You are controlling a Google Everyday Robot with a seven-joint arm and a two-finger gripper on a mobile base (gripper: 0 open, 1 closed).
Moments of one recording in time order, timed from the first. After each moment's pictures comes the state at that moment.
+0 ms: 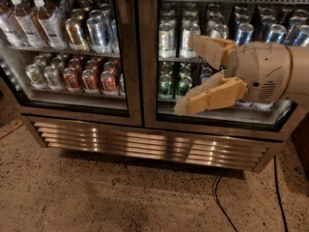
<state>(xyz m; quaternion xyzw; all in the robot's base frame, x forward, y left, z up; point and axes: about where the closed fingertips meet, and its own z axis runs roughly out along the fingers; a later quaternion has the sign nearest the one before) 0.433 -0.057 1.015 -0.46 0.57 0.41 0.54</state>
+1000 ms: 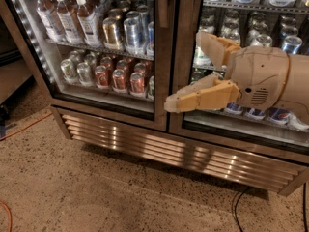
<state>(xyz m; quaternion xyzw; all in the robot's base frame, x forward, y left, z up) 0.441 -0.056 1.017 -0.43 0.58 0.36 0.59</state>
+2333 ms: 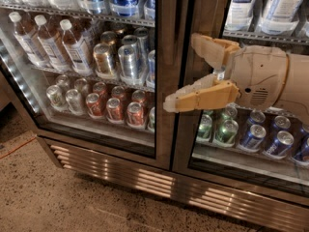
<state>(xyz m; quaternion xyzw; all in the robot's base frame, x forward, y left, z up) 0.441 -0.056 1.017 -0.43 0.58 0.36 0.59</state>
